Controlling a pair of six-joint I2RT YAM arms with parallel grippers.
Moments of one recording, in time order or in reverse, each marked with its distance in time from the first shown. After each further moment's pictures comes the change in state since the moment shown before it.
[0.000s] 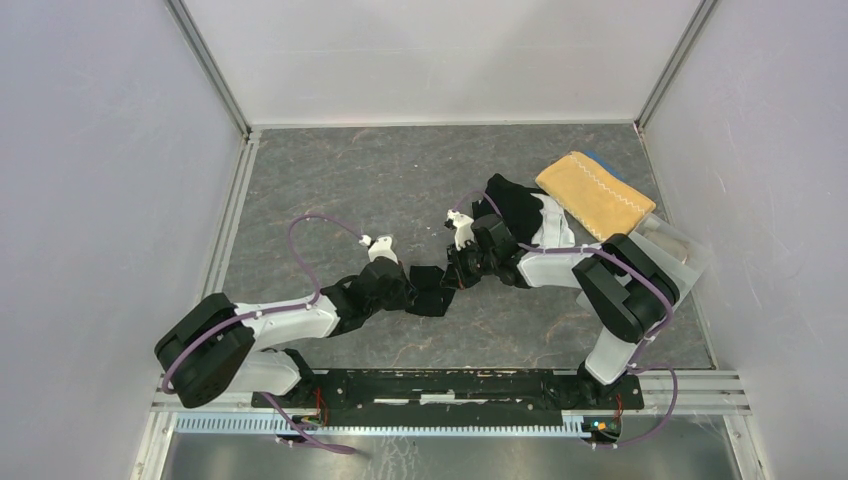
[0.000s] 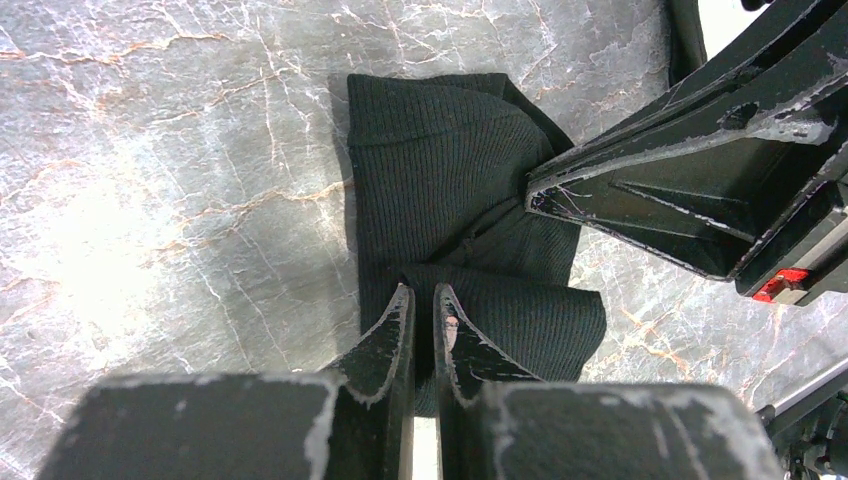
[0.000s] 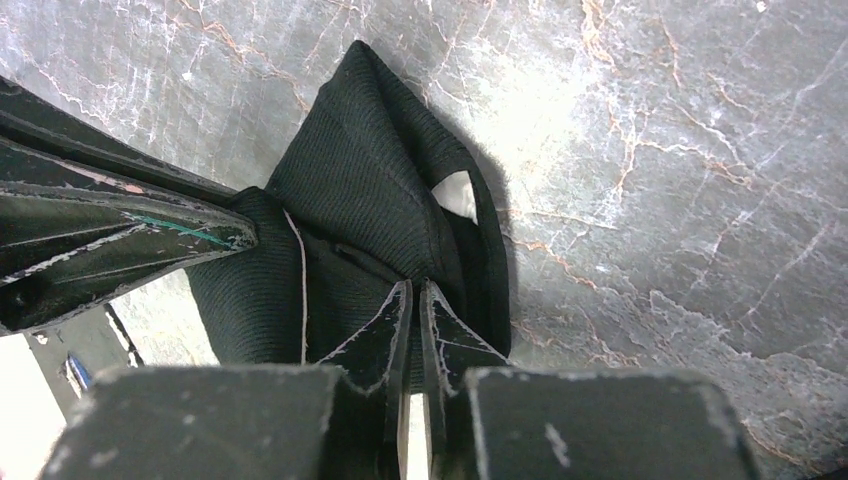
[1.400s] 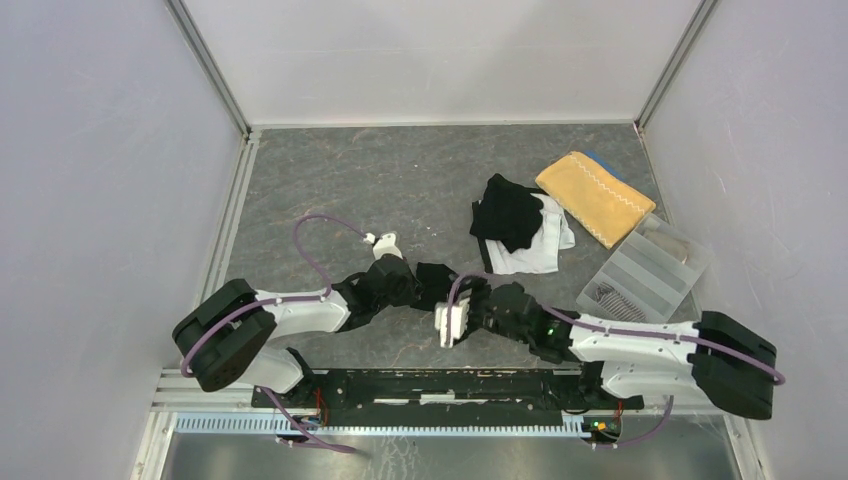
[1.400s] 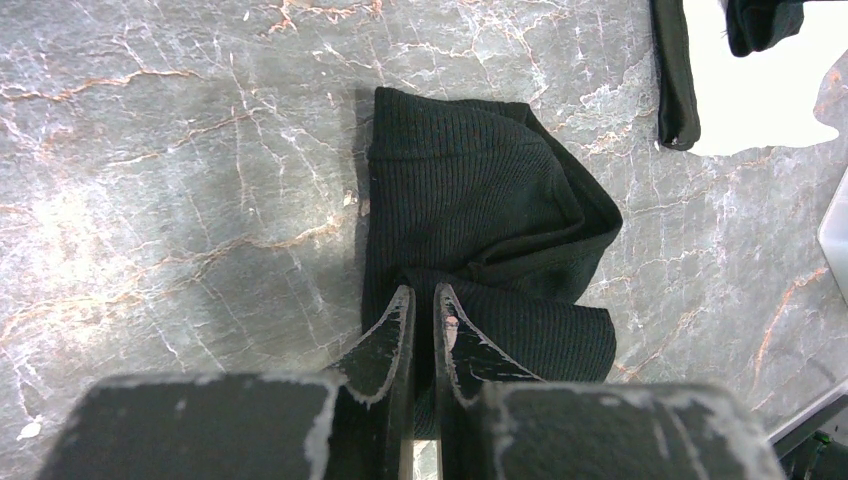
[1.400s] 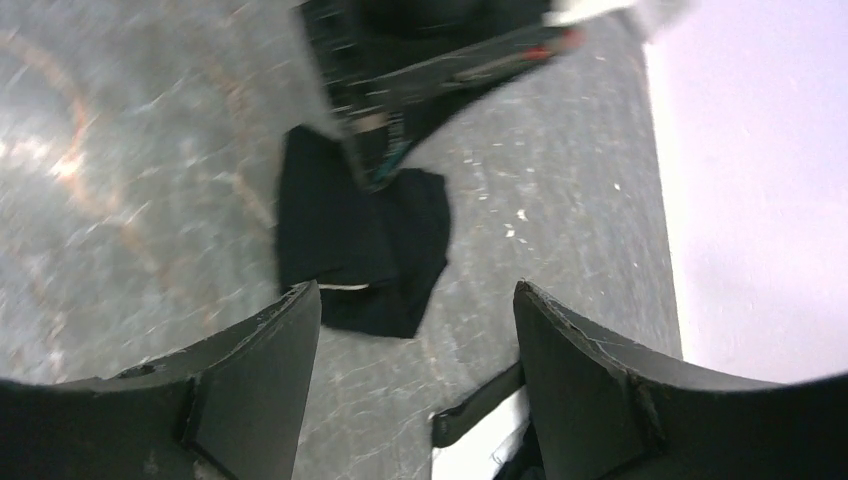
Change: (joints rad) left arm 0.000 0.120 0.026 0.101 -0.016 -0.048; right arm 0.436 -0.650 -0.353 0.145 0.492 -1.016
